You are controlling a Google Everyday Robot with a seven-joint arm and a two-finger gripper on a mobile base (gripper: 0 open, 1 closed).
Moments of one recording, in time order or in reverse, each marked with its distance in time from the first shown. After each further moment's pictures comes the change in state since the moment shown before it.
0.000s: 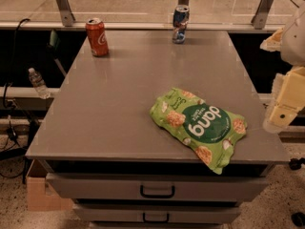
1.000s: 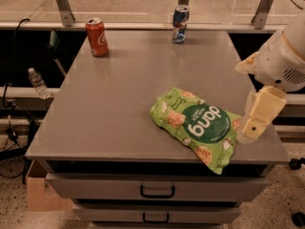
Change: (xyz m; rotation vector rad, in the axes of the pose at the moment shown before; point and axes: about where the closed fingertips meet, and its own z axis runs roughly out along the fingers) arm -0.020 0.014 0.052 -0.119 -0.144 0.019
